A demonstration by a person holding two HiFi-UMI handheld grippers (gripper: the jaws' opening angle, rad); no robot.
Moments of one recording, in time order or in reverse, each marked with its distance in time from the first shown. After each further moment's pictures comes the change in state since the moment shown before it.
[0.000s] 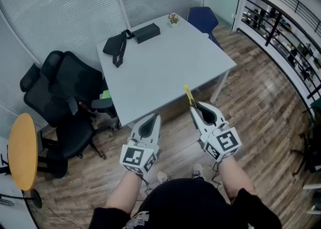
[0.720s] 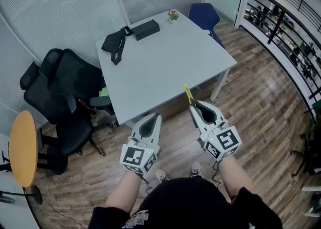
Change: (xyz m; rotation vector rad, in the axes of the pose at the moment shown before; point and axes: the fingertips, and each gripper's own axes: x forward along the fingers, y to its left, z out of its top) left arm 0.022 -0.015 -0.009 0.004 0.019 0.001; right arm -0.001 -0.024 -0.008 0.031 0.011 0.028
